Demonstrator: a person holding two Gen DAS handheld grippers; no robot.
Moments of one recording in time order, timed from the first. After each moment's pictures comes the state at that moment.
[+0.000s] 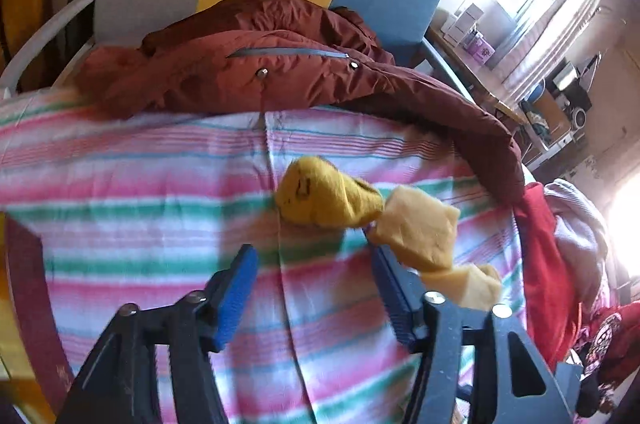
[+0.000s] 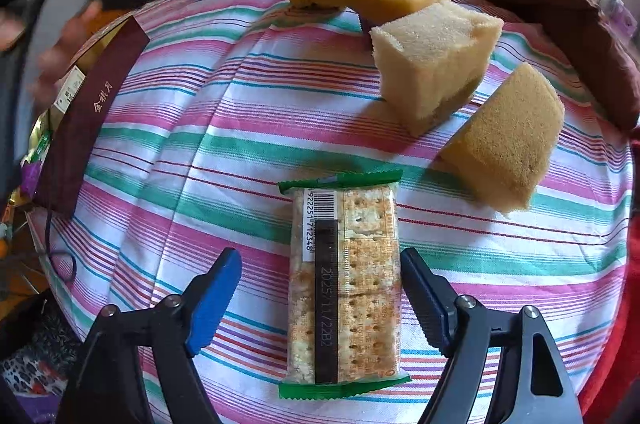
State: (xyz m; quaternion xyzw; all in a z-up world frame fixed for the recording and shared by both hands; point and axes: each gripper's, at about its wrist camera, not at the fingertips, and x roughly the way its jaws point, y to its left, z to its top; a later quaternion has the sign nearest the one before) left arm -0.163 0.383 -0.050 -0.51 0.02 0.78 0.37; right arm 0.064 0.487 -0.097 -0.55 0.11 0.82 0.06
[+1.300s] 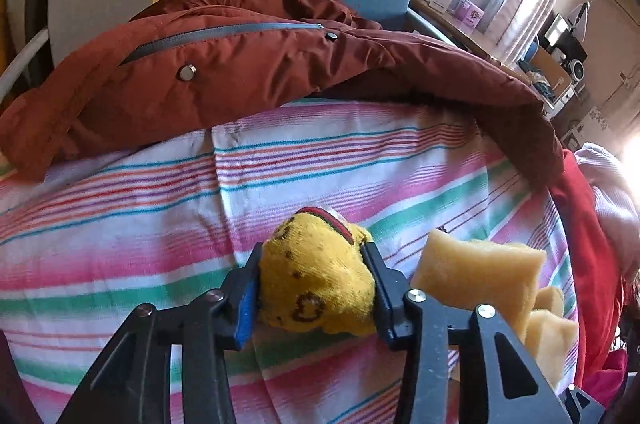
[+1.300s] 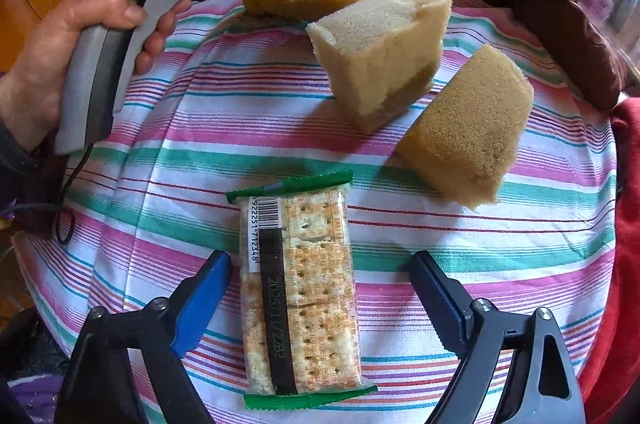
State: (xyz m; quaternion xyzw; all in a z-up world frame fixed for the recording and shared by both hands) left arm -0.181 0.441 -0.098 -0.49 0.09 0.77 0.39; right arm 0.062 0.499 -0.103 -0.55 0.13 0.82 0.10
